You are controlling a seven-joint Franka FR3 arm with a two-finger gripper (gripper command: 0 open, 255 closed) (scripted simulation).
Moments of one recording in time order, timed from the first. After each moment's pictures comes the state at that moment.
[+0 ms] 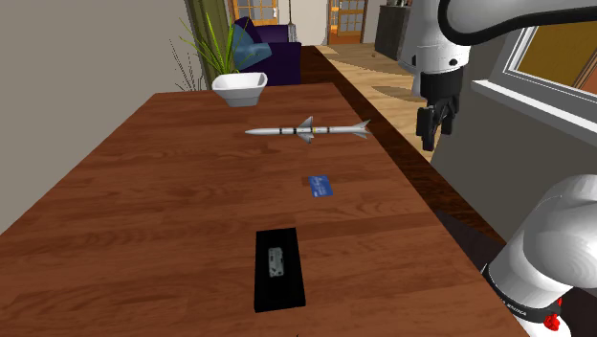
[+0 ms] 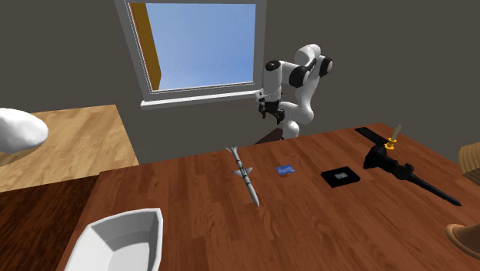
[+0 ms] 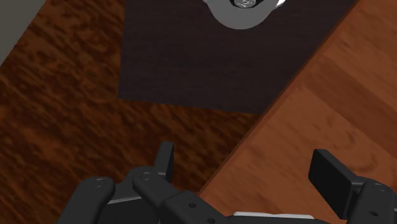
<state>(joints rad) -0.01 -0.74 0.02 -2.44 -0.06 1.47 -0.04</state>
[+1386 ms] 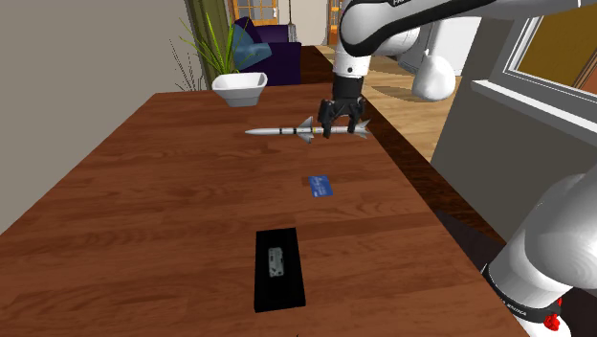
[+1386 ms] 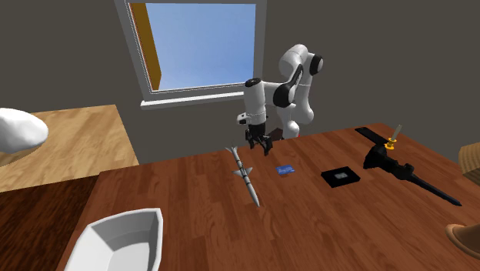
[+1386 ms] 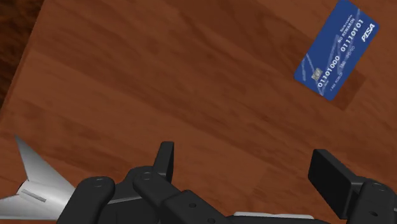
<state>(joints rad) 0.02 -0.18 0.06 -2.13 0.17 1.93 0.12</state>
